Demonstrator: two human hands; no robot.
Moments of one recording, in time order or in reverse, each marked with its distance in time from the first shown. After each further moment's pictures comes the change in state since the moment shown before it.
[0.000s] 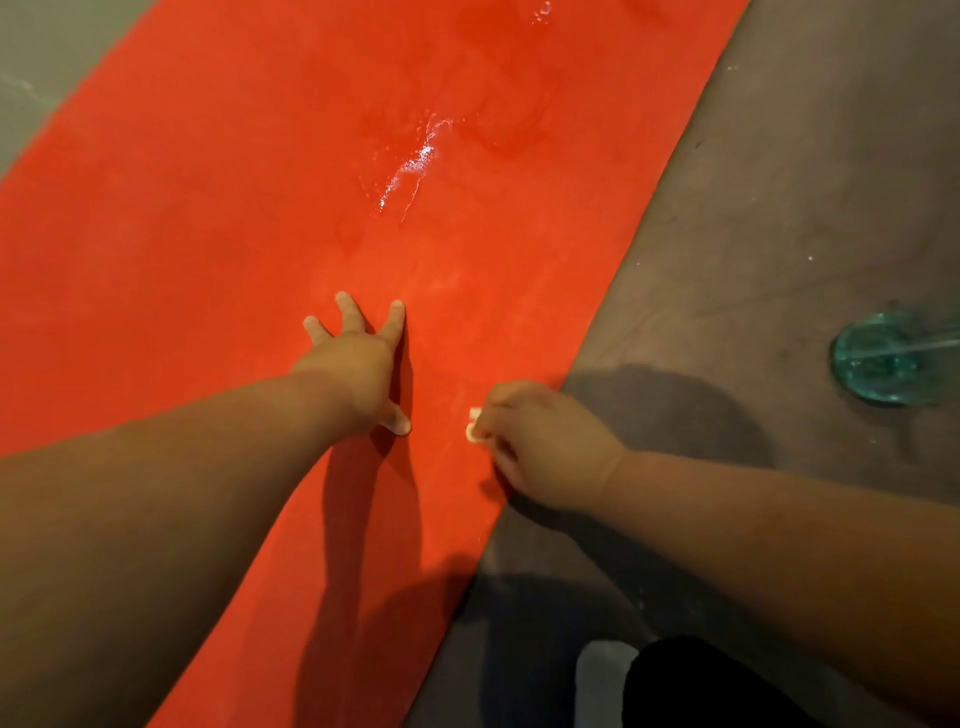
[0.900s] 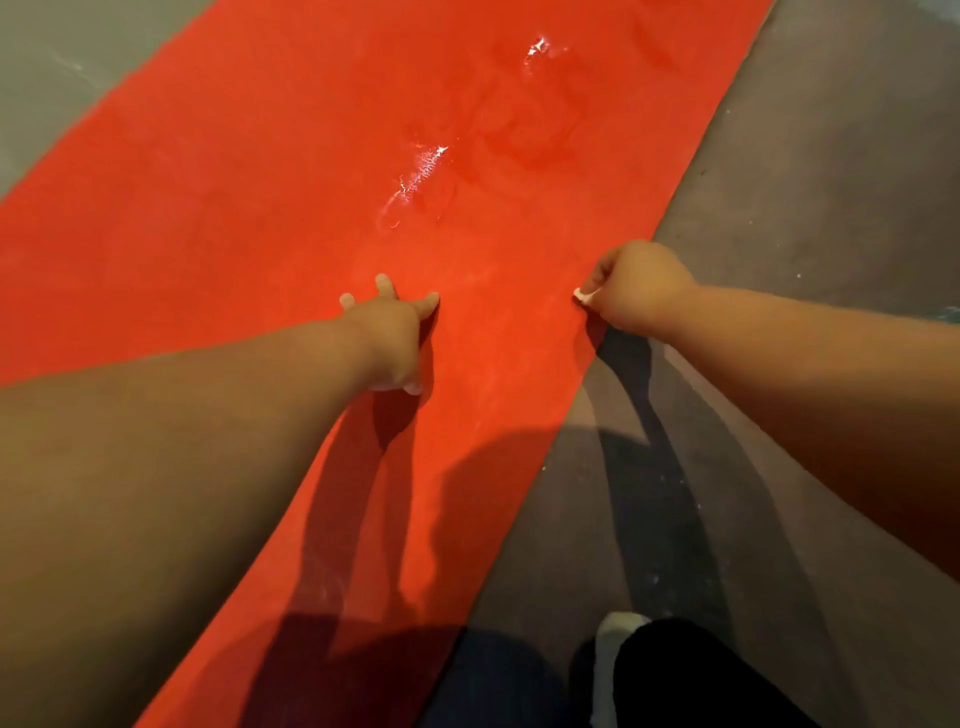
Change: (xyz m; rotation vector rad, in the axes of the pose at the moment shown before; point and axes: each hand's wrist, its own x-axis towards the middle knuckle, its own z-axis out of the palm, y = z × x) left_hand 0.002 -0.018 -0.008 0.027 0.046 0.097; right_hand 0.059 0.048 -0.086 -0.154 0.065 0.605
